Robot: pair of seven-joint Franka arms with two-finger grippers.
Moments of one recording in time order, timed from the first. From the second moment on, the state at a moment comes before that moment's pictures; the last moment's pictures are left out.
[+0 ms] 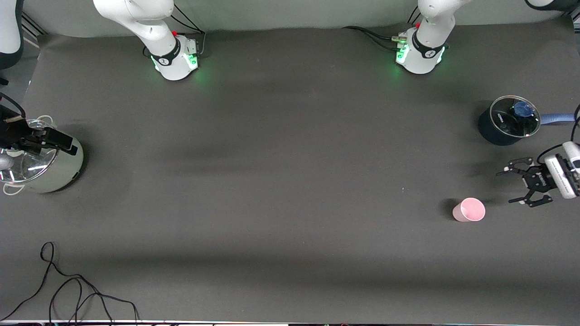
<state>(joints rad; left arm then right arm) 0.51 0.63 0.00 -1.70 -0.80 1.88 2.15 -0.03 0.06 -0.04 -1.60 0.02 1.65 -0.03</state>
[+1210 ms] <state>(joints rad) 0.52 0.85 -0.07 -1.56 -1.00 1.85 2.36 -0.03 0.05 -0.05 -1.60 0.02 1.67 -0.03</state>
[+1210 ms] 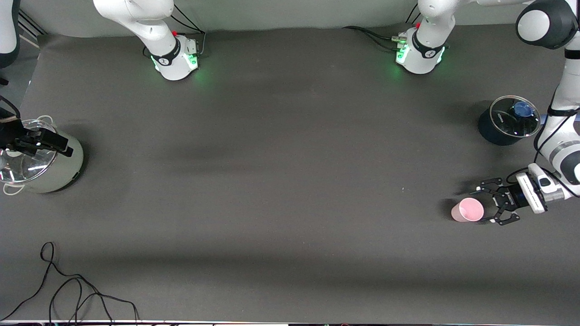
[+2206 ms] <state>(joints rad) 0.53 0.91 -0.13 -1.52 -1.05 1.80 2.39 -0.03 0.05 -0.05 -1.60 0.02 1.67 -0.03</state>
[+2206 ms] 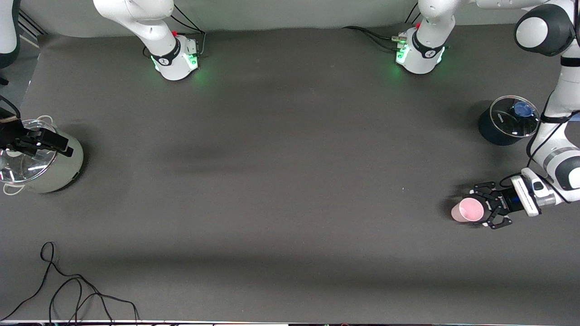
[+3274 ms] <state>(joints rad) 0.54 0.95 -0.15 -1.51 -1.07 1.80 2.40 -0.03 0.05 -0.05 -1.60 0.02 1.67 -0.03</state>
